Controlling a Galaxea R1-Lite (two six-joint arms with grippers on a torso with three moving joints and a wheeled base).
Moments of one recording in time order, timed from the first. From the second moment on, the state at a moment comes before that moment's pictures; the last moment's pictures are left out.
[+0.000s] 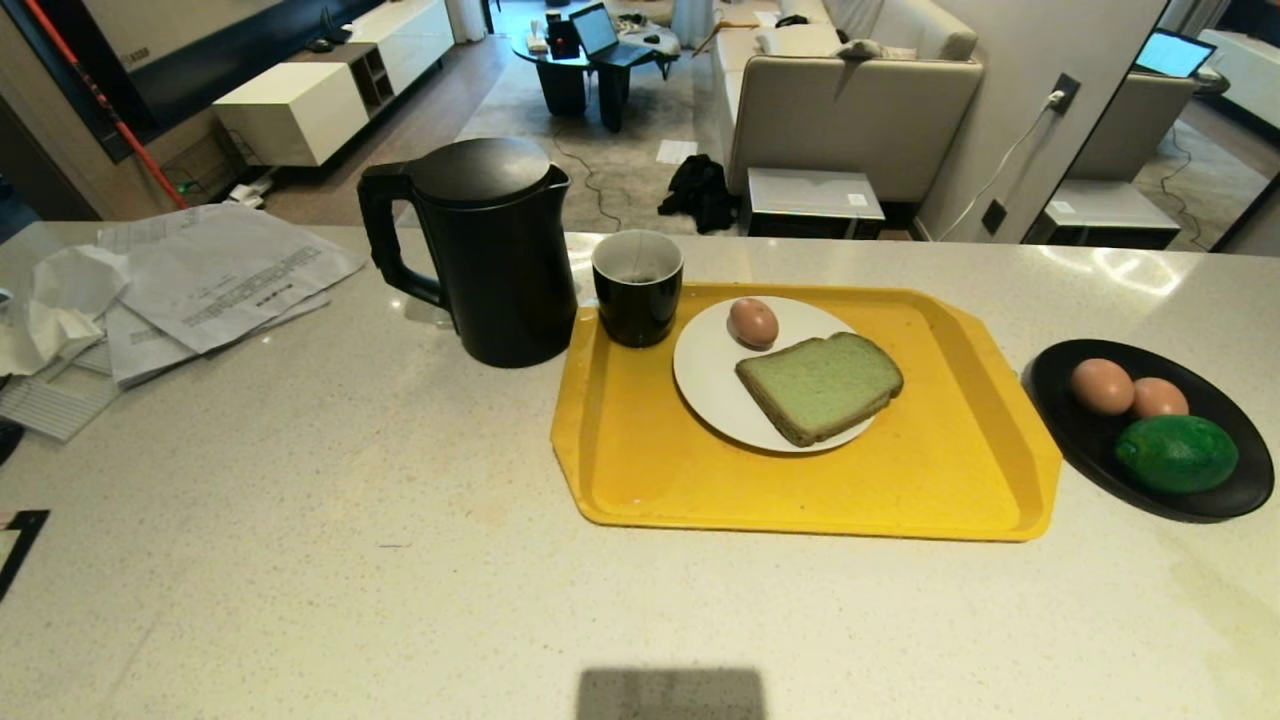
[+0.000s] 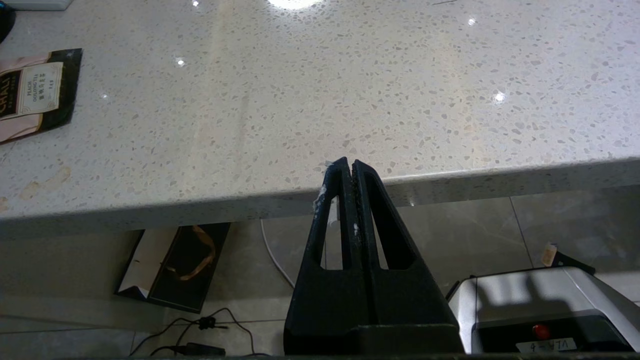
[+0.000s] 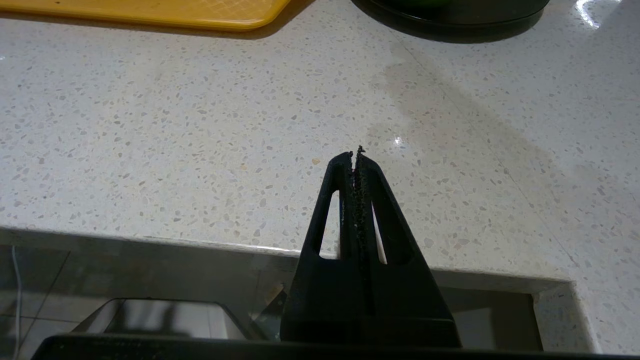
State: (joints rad) left arm 0.01 0.00 -0.02 0.06 -0.03 0.15; right arm -0.01 0.00 0.00 -0.01 -0.01 0.00
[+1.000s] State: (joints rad) left arm 0.01 0.00 -0.02 0.06 -0.01 0.01; right arm -0.01 0.00 0.00 -0.01 -0.01 0.00
